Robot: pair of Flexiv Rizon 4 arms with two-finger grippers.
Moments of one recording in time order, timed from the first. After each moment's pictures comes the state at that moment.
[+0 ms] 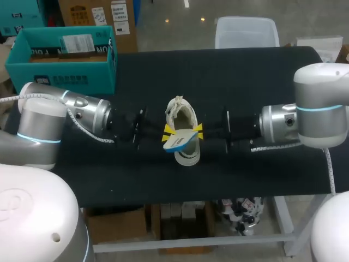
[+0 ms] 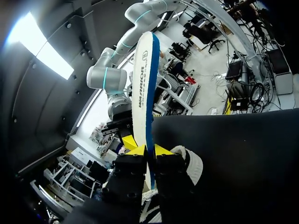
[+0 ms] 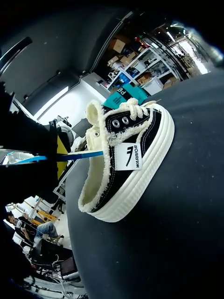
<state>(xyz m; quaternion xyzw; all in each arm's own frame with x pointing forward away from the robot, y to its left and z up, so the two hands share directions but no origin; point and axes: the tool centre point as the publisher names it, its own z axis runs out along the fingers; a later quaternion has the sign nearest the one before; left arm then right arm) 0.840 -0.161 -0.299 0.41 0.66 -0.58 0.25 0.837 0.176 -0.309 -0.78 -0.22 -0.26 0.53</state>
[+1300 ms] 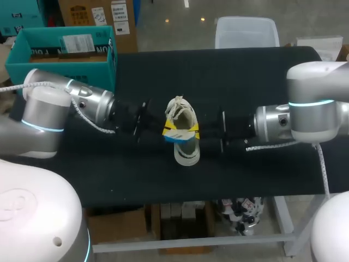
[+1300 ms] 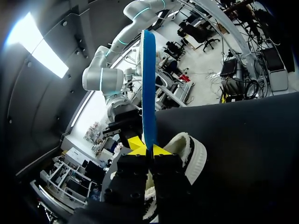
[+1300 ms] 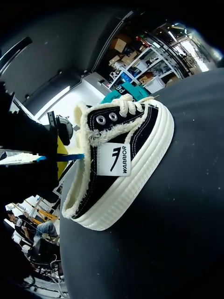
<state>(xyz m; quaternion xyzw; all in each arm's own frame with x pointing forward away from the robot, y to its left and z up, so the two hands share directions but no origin) 0.868 -0.162 -0.304 0.43 0.67 -0.56 0.23 0.852 0.186 -0.327 -0.77 -0.23 -0.26 0.53</state>
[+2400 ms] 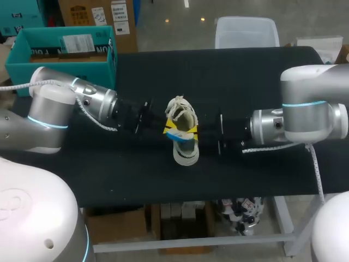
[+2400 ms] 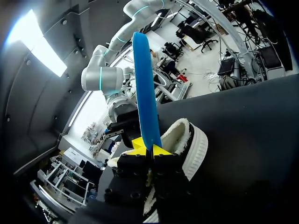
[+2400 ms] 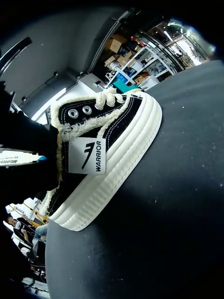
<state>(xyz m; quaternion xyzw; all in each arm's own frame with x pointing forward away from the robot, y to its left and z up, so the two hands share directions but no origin) 0.887 -0.163 -0.324 0.44 0.67 -0.56 0.22 0.872 0.187 -0.353 -0.78 -0.22 -0.26 0.53</state>
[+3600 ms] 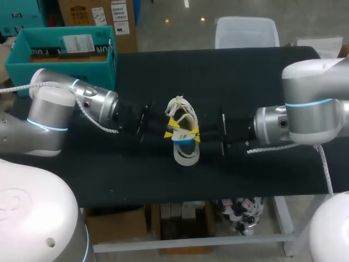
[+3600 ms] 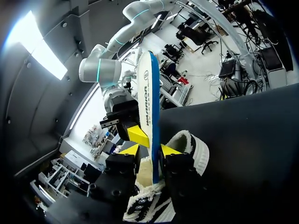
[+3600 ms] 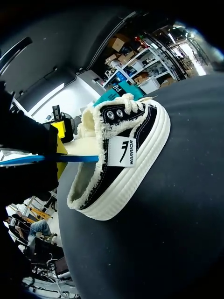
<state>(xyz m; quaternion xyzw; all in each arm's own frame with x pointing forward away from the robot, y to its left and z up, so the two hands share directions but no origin) 0.869 -0.169 -0.311 0.44 0.65 -0.57 0.22 0.840 0.183 -0.325 -0.79 -0.23 -0.27 0.50</state>
